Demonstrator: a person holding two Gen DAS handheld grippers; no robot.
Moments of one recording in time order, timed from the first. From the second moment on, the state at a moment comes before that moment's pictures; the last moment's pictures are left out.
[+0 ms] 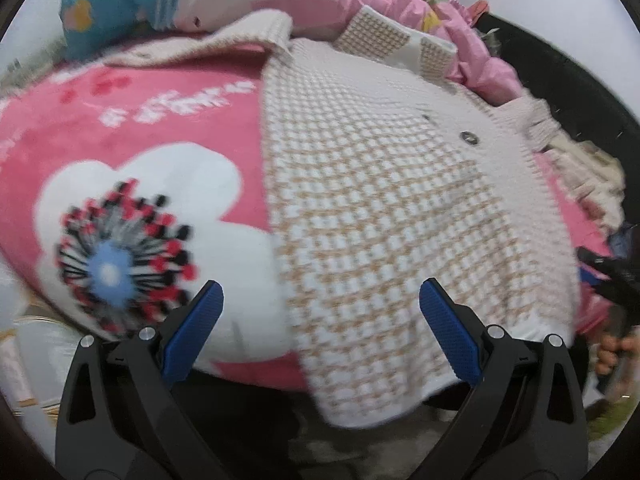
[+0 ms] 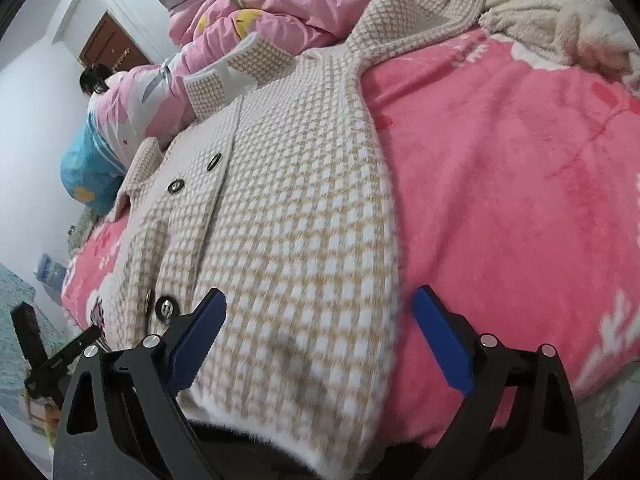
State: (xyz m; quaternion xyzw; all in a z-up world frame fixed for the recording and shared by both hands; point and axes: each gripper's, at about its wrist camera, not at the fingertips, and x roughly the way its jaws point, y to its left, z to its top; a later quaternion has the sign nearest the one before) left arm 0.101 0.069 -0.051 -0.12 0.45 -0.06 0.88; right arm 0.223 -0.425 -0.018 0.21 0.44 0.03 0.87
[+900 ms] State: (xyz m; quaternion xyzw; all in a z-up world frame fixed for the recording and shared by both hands) left arm 0.094 0.085 -0.078 -0.25 0.46 -0.11 0.85; right arm 0.197 -0.442 -0.058 0.39 0.45 0.16 0.79
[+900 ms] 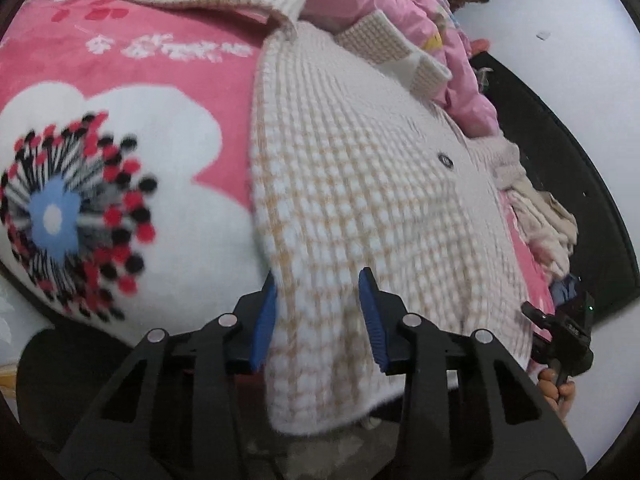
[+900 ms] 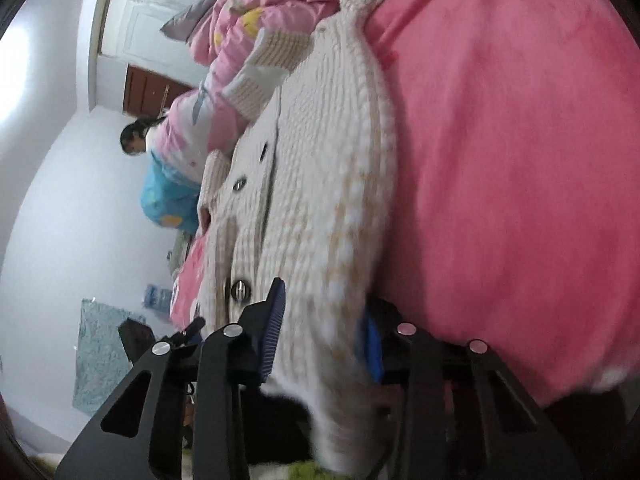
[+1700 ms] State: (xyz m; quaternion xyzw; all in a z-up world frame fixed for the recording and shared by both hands) left arm 0.051 0.076 0.032 -0.08 0.41 -0.07 0.91; right arm 0.156 -0.438 0.067 0.32 0.33 0.20 0.87
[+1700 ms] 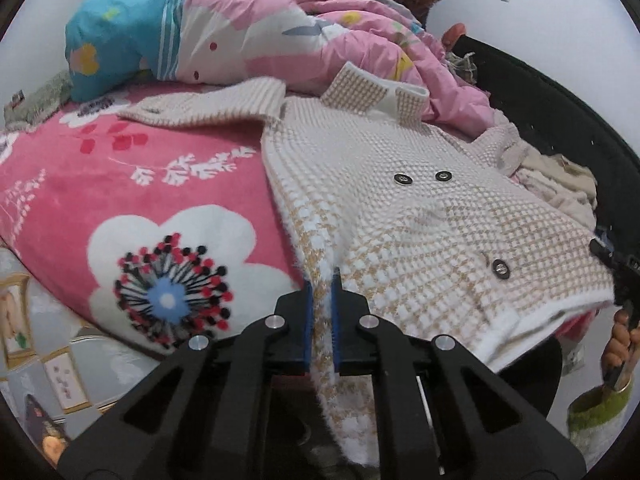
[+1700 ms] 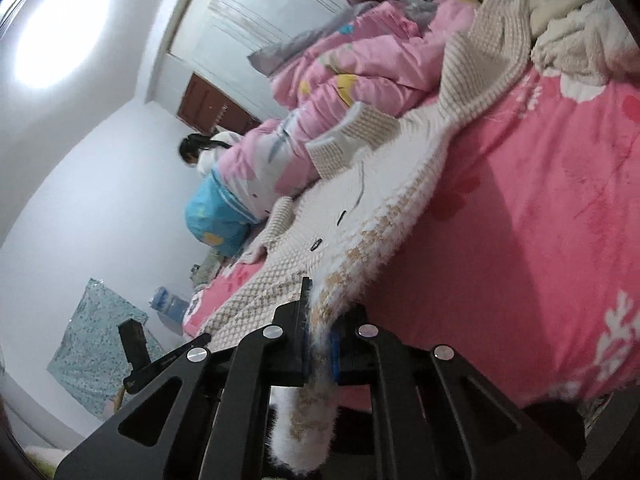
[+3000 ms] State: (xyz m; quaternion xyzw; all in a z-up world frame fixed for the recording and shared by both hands) left arm 0.127 0.049 -0.061 -0.10 0.46 -0.06 0.88; right arm 0.238 -0.367 -0.013 0.03 0.55 0.00 0.84
